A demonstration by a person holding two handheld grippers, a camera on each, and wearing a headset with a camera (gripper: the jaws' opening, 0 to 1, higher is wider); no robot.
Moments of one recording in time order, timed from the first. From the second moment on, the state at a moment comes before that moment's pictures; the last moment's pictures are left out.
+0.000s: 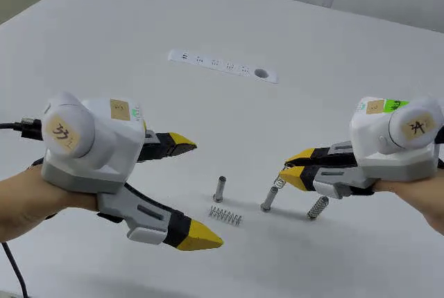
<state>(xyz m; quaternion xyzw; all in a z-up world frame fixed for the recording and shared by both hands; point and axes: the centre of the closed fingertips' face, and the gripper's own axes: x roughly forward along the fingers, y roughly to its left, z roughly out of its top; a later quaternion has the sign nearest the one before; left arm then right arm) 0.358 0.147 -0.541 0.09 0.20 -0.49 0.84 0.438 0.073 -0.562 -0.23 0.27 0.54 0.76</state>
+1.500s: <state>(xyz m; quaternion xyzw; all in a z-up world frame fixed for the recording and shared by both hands) 0.359 0.158 -0.547 0.08 0.22 -0.47 0.85 0.434 0.077 -0.609 -0.25 0.31 0.54 0.74</state>
